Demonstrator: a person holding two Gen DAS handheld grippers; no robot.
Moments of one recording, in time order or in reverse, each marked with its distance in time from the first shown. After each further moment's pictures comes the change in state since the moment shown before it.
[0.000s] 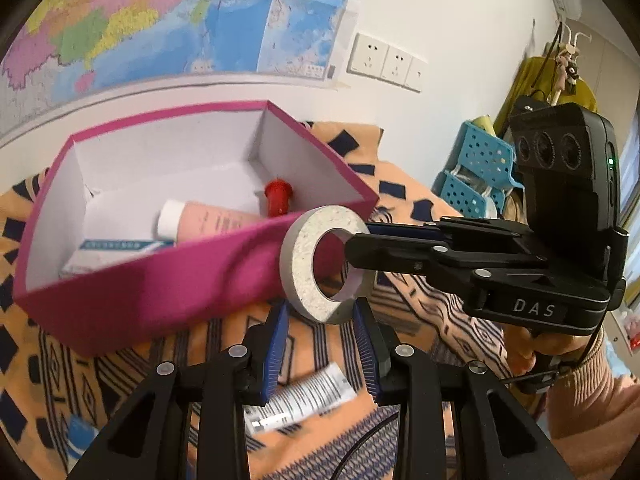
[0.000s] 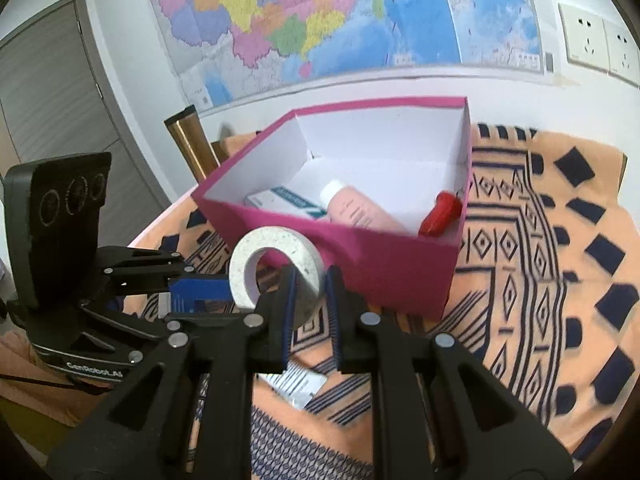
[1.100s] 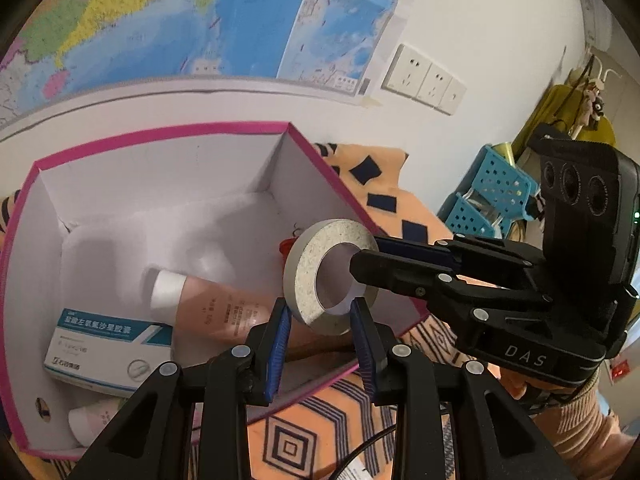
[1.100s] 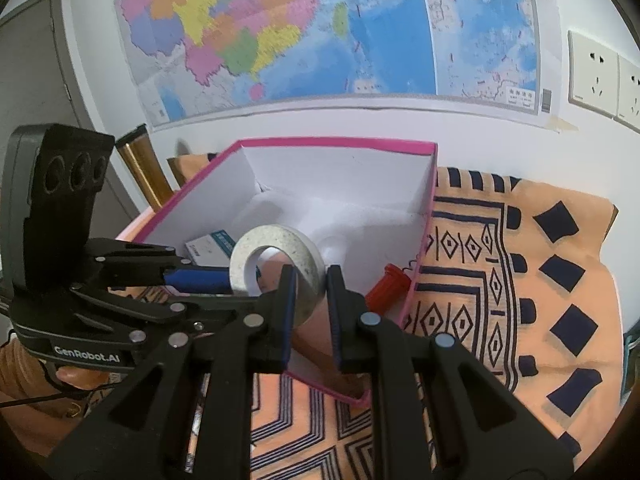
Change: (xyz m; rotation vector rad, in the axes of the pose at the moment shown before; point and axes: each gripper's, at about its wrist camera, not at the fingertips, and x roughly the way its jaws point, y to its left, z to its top) left arm 0.049 0.035 0.073 -0.088 0.054 -0.037; right arm 0.033 -0.044 0.068 -0.020 0.029 -0.117
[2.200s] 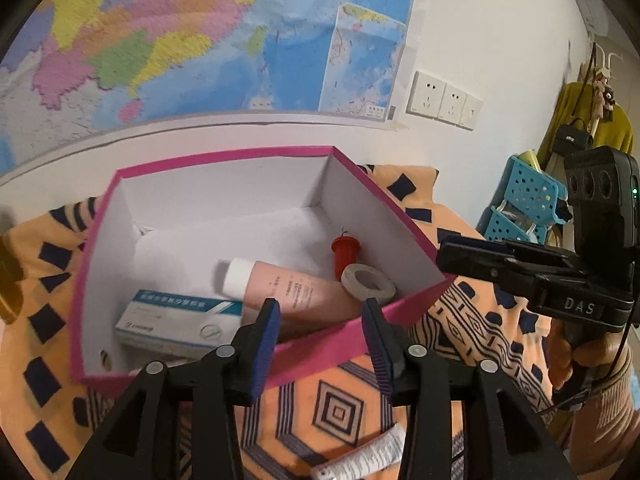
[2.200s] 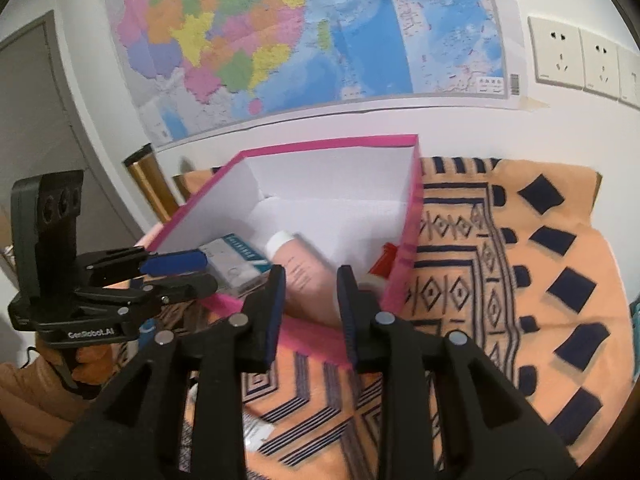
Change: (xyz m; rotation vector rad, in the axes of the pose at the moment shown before) left arm -0.054 -0.001 -0.046 0.041 -0.151 0.185; right arm -0.037 0.004 -0.026 0.080 -0.065 0.034
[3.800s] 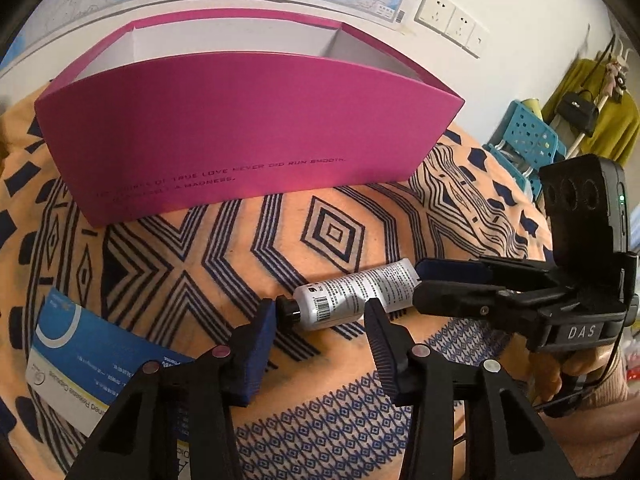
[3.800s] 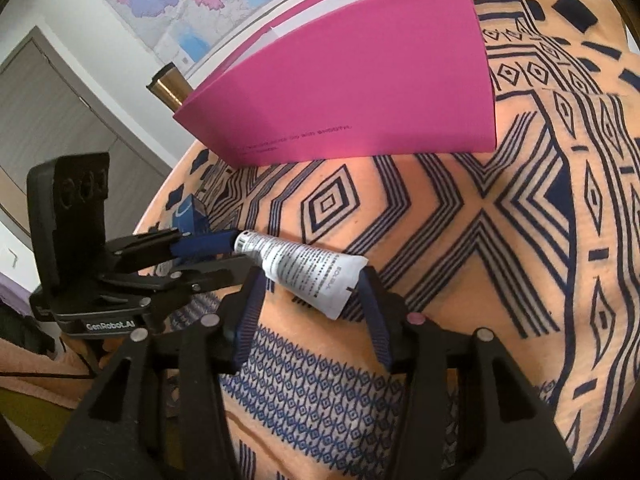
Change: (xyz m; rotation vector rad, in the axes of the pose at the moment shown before) left arm 0.012 0.006 -0.111 -0.091 0.245 -0.059; right arm 0.041 0.026 -0.130 0.198 0.244 0.187
